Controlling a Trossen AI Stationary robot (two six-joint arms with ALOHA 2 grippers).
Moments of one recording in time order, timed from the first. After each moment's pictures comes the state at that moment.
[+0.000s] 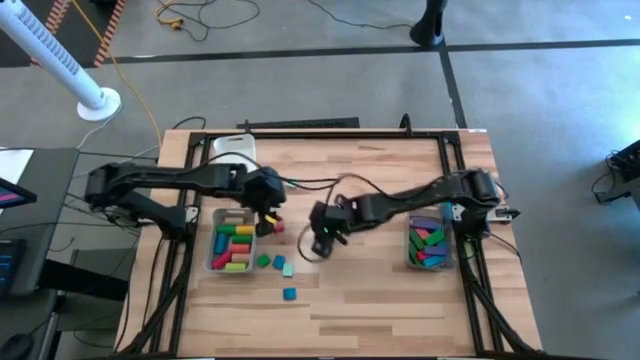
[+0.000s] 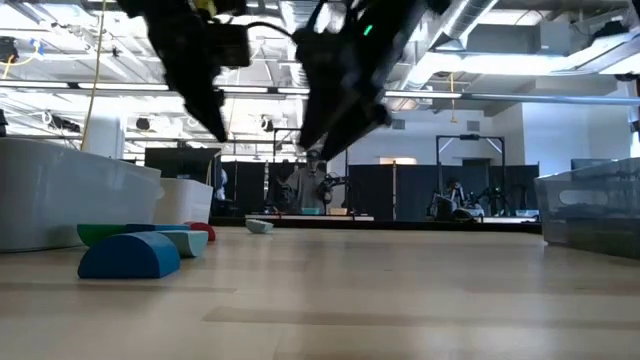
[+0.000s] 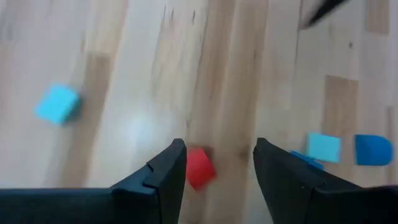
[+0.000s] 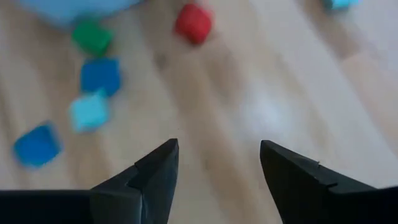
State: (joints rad) left arm 0.13 1.31 1.00 -0.68 0.05 -0.08; right arm 0.12 1.91 1.48 -0.58 0.19 0.51
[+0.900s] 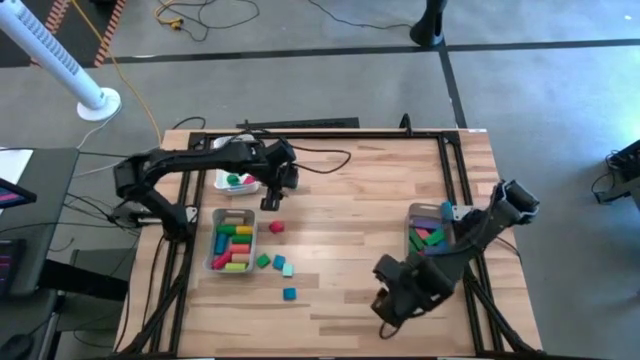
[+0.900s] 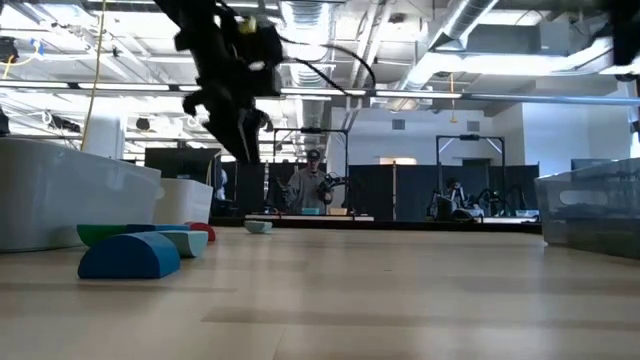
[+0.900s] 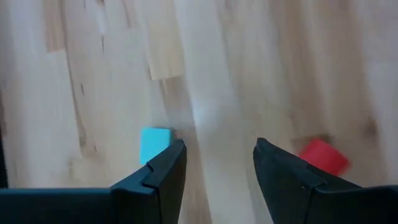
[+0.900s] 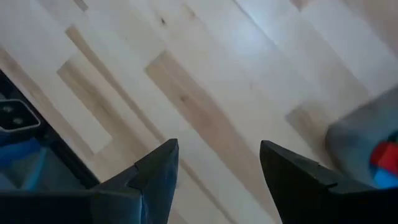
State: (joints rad) left arm 0.37 1.56 1.17 -0.71 0.06 0.55; right arm 0.67 1.71 1.48 -1.17 0.24 1.37
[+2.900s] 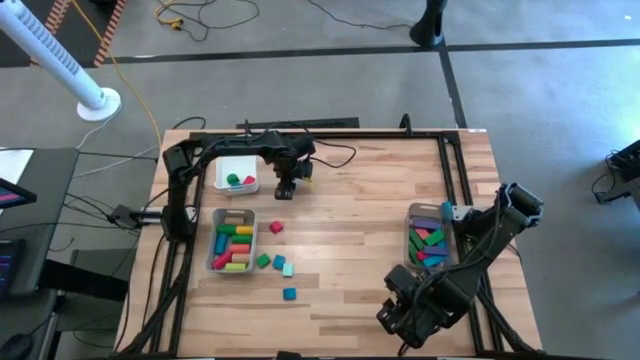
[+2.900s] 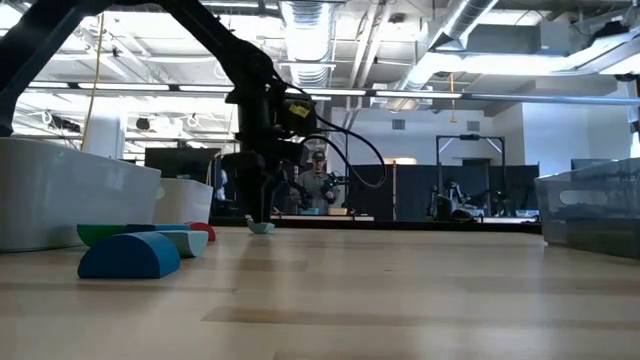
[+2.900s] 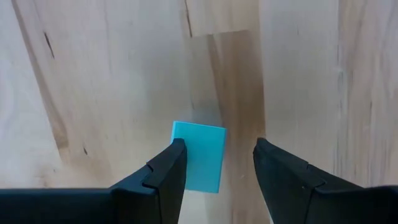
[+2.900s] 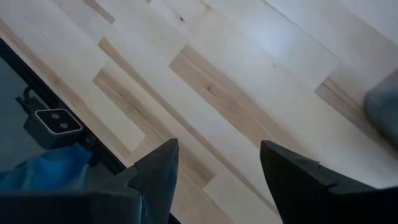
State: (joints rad) left arm 0.49 1.98 1.42 -0.83 0.05 0.61; right arm 0.80 1.71 1.48 -1.11 0.33 1.63
